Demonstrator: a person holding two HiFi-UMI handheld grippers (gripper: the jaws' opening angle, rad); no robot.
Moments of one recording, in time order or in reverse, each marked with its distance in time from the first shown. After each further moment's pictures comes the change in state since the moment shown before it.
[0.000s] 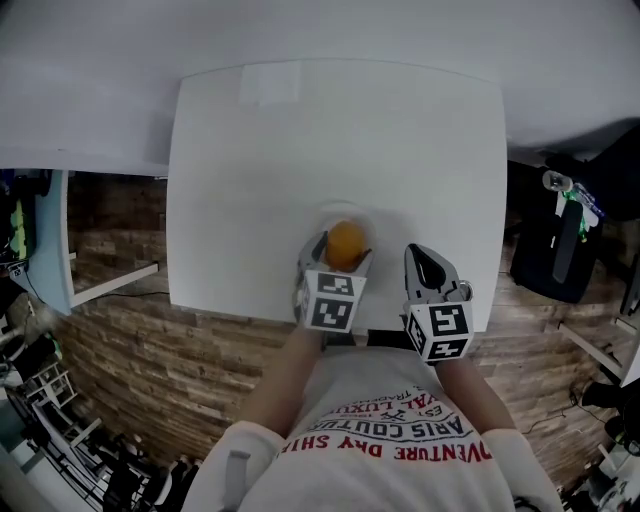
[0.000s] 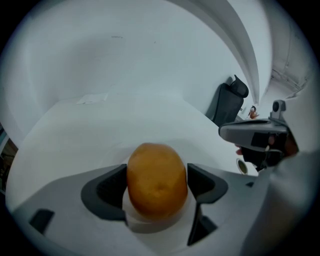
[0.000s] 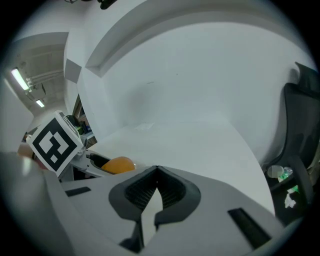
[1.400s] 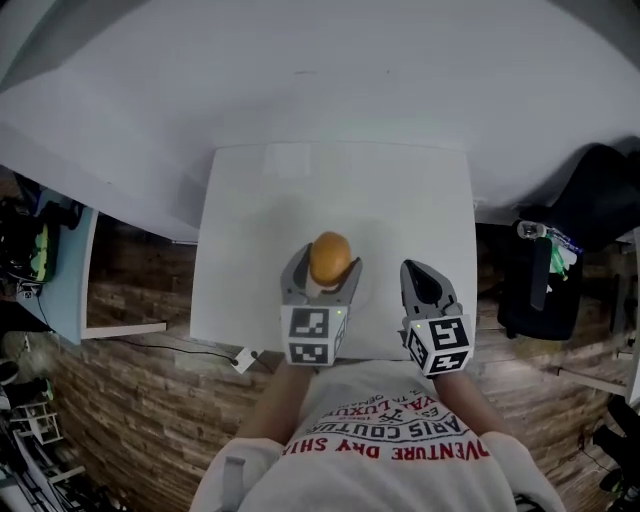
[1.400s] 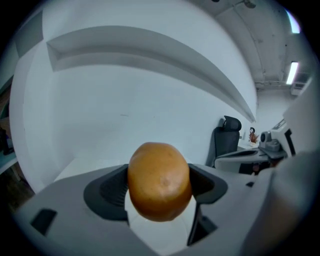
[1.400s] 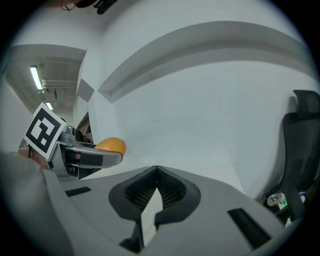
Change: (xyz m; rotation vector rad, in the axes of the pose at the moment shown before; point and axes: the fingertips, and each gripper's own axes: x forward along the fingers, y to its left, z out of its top) left arm -0.153 0.001 0.136 0.080 -0.543 0.094; right arm -0.068 0.021 0.112 -0.064 -0.280 0.010
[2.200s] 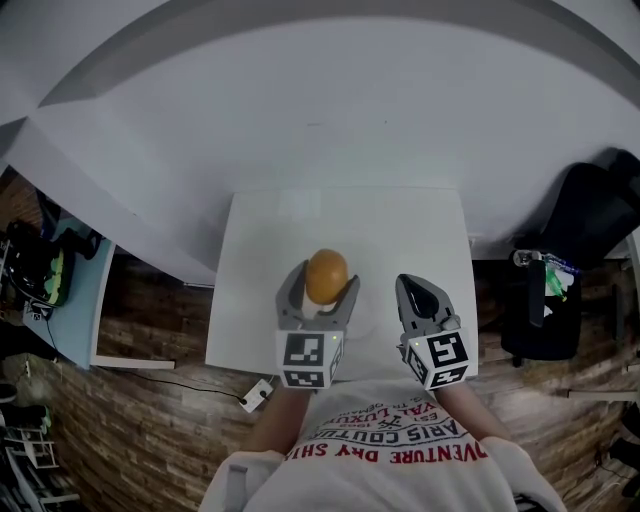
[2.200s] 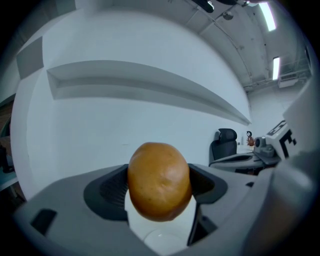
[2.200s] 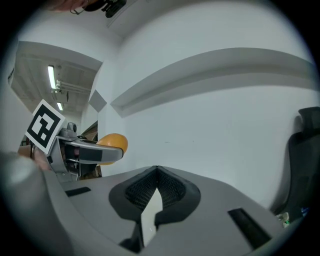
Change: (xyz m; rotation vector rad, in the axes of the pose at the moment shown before) left arm -0.058 0.008 0.074 0.094 -0.216 0.005; right arm -0.022 0.039 0.067 -0.091 -0.189 0.040
